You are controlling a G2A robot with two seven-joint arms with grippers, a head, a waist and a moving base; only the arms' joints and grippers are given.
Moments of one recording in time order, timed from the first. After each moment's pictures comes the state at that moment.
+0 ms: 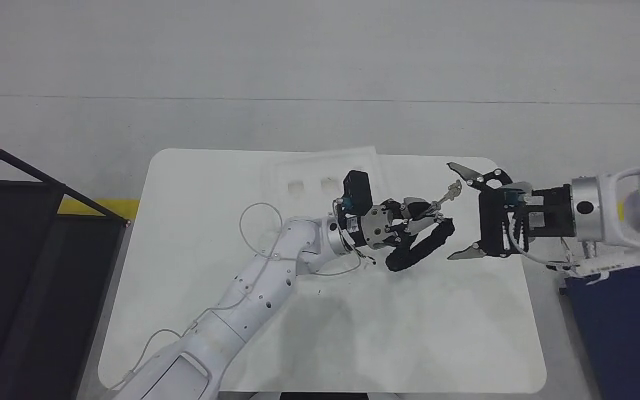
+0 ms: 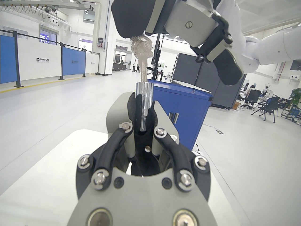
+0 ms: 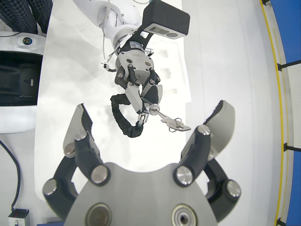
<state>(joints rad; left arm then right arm) 0.76 -1.51 -0.81 -1.08 1.19 -0.87 0.51 -0.54 -0.43 0.99 -1.97 -0.48 -1.01 0.68</state>
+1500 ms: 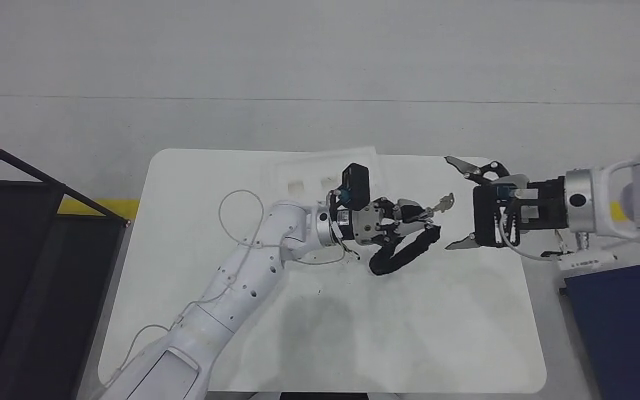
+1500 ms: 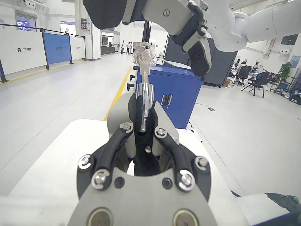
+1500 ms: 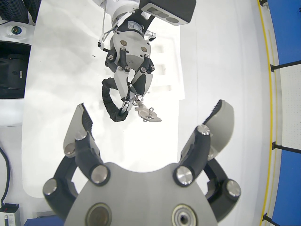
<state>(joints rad) 0.74 -1.46 -0.88 -1.15 1.15 -1.01 0.29 -0.48 -0.45 0.93 -1.93 -0.60 -1.01 0.57</state>
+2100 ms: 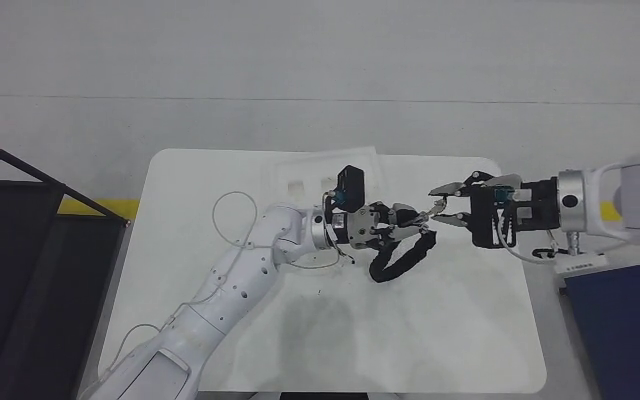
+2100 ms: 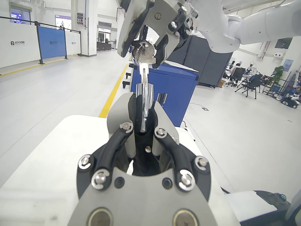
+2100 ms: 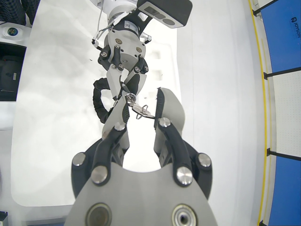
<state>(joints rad) 0.74 -1.41 -0.84 -1.18 1.05 -1.01 0.24 -0.48 -0.45 0.89 -1.91 -0.71 -1.01 0.42</state>
